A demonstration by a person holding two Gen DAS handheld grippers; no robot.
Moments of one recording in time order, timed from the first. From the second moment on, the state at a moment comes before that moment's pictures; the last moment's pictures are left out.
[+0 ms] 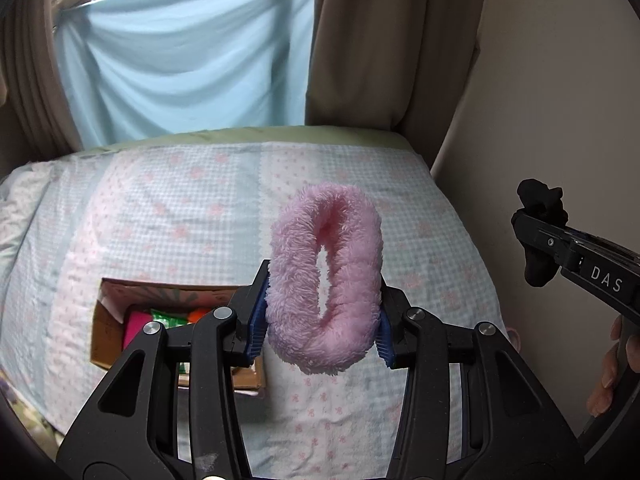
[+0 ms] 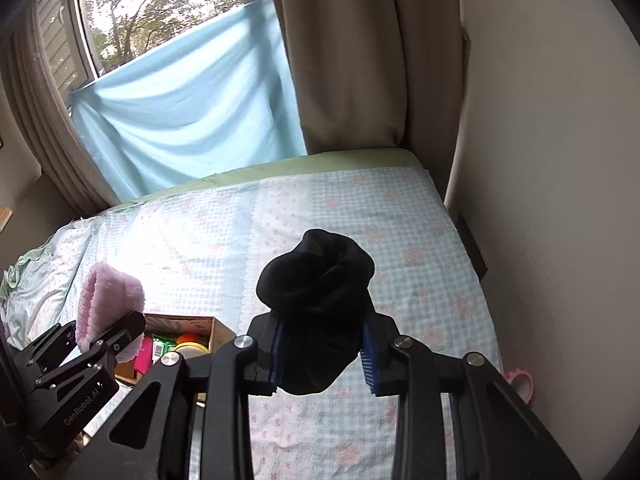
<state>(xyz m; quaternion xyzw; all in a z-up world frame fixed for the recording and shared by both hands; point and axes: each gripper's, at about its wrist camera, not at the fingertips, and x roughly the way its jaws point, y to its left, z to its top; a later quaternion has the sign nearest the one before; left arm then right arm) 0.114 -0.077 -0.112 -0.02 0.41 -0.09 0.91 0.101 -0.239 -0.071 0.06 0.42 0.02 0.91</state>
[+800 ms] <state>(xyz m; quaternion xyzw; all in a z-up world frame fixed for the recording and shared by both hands) 0.123 0.159 -0.109 -0.03 0.44 -0.07 0.90 0.109 -0.012 -0.095 0.05 0.45 0.05 0.89</state>
